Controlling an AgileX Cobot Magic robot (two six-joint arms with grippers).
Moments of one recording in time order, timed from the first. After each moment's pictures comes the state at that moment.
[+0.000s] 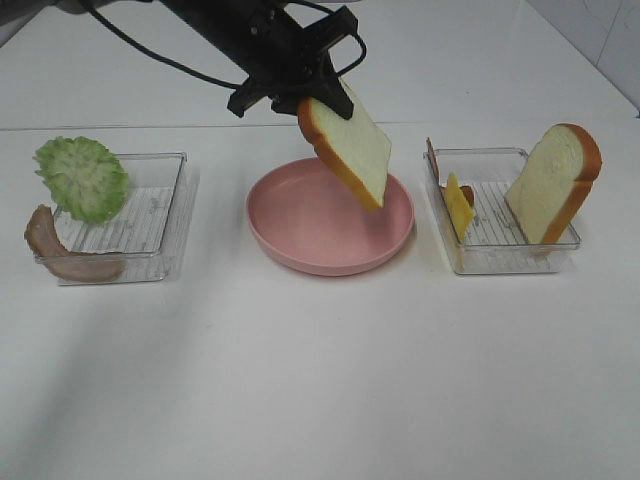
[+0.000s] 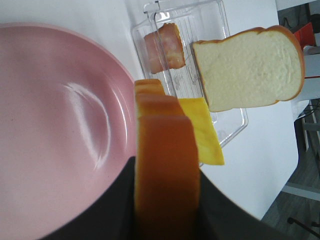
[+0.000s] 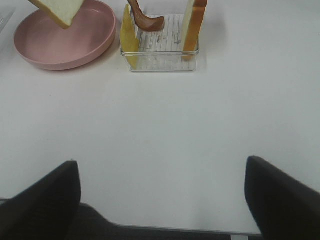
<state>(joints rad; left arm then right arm) -0.38 2.44 -2.28 -0.75 1.07 -0.03 0.01 0.00 -0.46 0.09 1.11 -0.04</state>
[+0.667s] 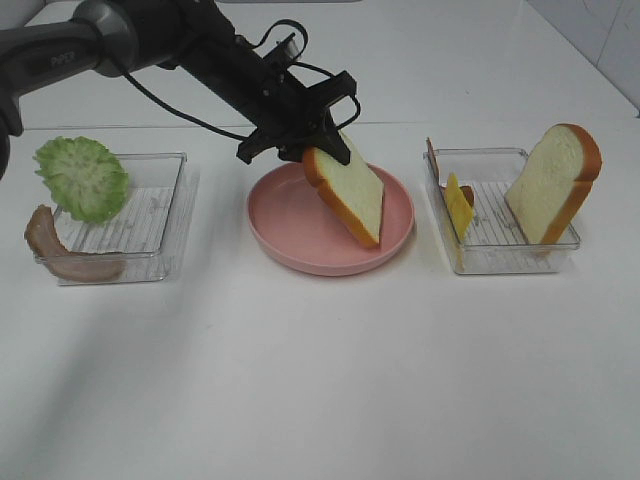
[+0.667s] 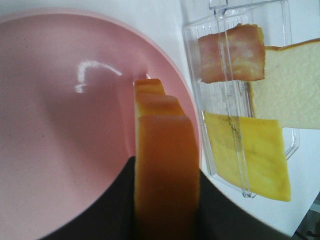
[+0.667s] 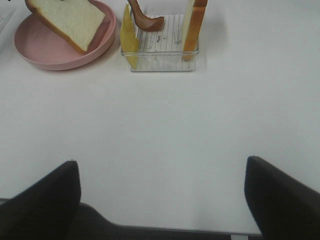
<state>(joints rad) -0.38 2.57 -2.28 -0.76 1.00 -0.01 0.01 0.00 -0.46 0.09 1.11 -0.04</state>
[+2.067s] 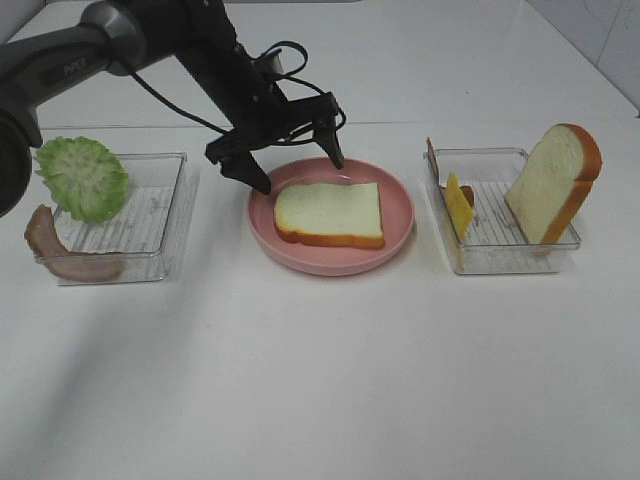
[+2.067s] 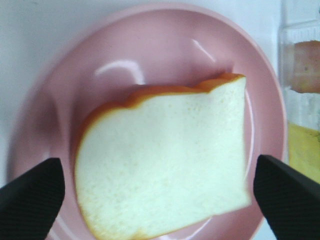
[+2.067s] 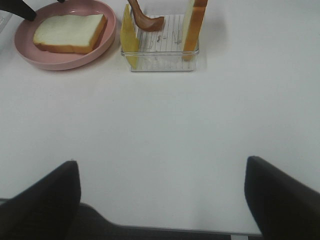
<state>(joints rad) -0.38 2.62 -2.47 -0.43 1.17 -0.28 0.01 0.00 -0.46 0.09 1.11 -0.04</state>
